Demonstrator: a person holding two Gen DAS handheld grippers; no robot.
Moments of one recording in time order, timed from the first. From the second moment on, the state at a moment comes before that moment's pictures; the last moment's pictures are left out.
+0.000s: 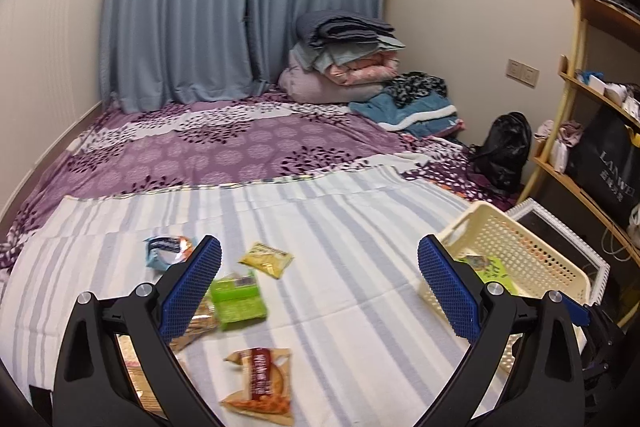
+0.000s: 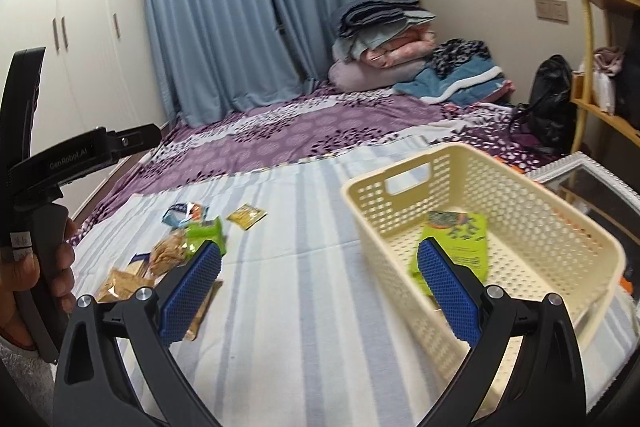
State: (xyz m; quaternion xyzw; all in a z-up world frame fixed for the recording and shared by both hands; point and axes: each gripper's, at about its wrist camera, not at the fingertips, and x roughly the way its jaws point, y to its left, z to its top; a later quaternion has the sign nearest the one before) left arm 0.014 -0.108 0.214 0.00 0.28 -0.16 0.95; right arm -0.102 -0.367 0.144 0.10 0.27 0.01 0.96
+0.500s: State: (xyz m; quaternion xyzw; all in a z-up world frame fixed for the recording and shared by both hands) left arm 0.011 0.028 0.169 -0.05 0.32 -0.03 0.95; right arm -0.063 -0.287 0.109 0.08 0.33 0.10 0.94
